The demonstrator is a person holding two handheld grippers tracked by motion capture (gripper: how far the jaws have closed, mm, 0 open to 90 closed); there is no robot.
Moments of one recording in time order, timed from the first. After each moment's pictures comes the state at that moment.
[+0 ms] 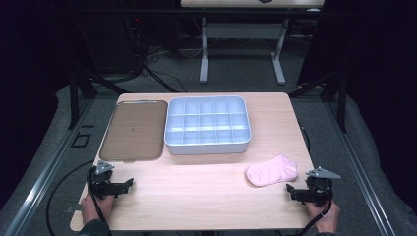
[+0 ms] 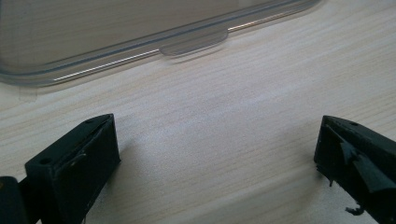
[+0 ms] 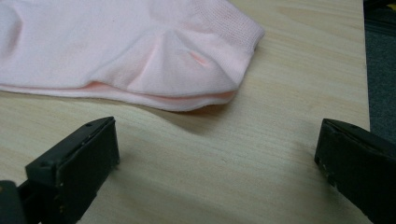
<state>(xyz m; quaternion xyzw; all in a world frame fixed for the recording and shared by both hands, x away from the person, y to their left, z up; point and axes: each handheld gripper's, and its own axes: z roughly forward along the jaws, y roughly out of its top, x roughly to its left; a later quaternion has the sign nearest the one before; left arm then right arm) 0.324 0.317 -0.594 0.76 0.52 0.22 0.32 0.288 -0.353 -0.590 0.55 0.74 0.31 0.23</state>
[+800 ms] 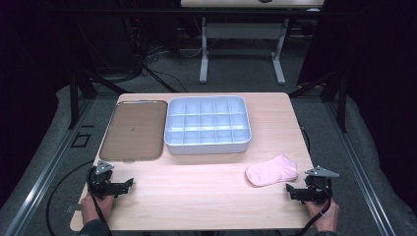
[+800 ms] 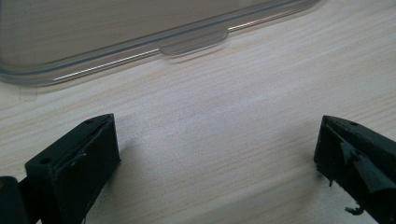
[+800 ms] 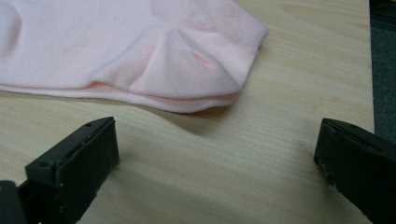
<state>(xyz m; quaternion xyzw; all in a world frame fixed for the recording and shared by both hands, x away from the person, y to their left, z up) 0.324 0.317 -0.594 0.76 0.52 0.21 0.32 0.290 -0.351 -0.587 0.55 0.75 0.30 0.22</state>
